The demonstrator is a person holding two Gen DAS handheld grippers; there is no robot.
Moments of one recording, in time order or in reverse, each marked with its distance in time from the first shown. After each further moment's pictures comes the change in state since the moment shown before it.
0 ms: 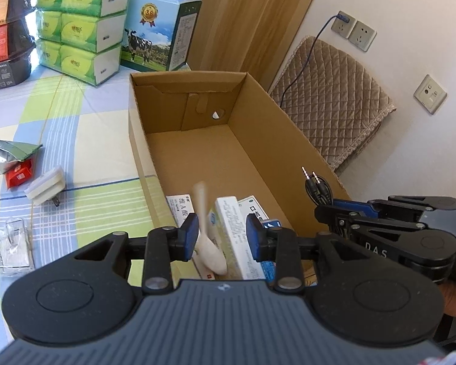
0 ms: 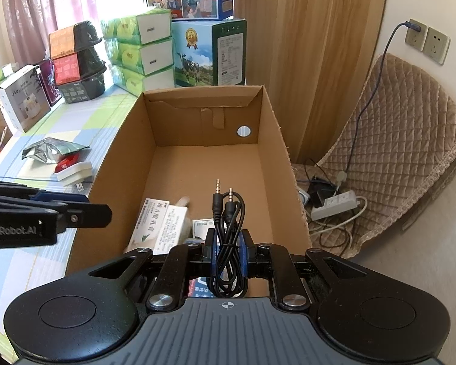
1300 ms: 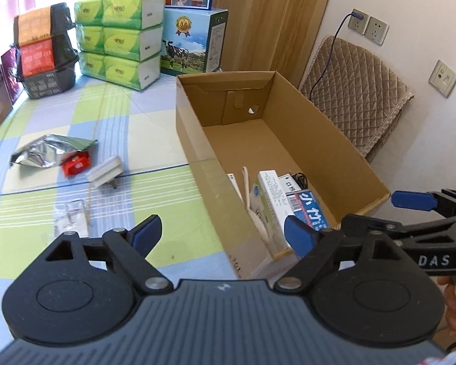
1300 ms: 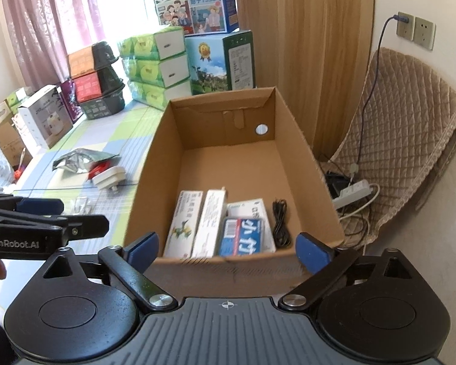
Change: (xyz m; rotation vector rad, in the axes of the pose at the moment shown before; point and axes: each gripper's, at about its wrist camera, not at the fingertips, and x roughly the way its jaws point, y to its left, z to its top) left arm -0.057 0.006 -0.041 0.050 -0.033 0.159; right arm -0.052 0.027 -0.035 0.077 -0.051 0.070
